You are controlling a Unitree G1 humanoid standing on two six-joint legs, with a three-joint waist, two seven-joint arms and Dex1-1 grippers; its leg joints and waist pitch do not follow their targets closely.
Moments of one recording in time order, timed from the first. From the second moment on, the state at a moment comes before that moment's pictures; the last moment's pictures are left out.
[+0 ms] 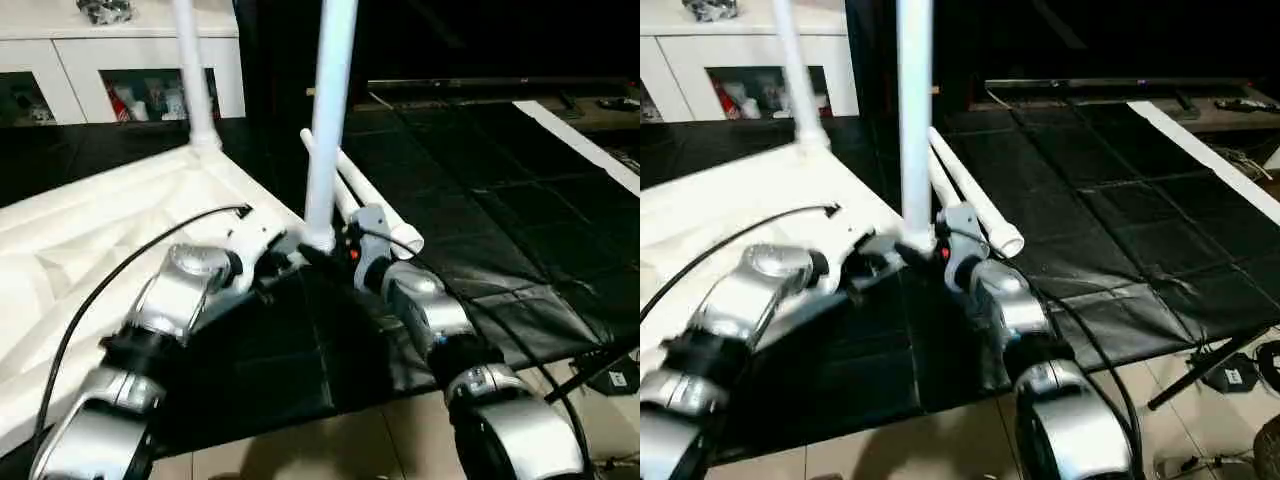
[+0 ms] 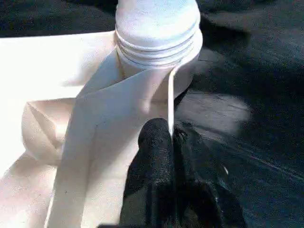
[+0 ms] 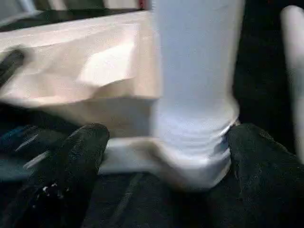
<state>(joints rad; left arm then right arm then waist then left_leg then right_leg) -0.66 0.33 -0.19 0.50 0.08 0.48 -0.73 -0.69 0.03 0.02 0.90 0.11 0.00 0.60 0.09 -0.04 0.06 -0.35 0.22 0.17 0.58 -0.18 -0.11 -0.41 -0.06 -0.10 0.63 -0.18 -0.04</state>
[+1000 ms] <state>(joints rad) -0.71 0.82 0.04 0.63 0.16 0.32 -0.56 -0.51 -0.02 0.13 0.57 0.10 0.07 0.70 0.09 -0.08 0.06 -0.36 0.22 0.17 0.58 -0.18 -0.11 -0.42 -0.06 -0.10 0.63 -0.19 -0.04</state>
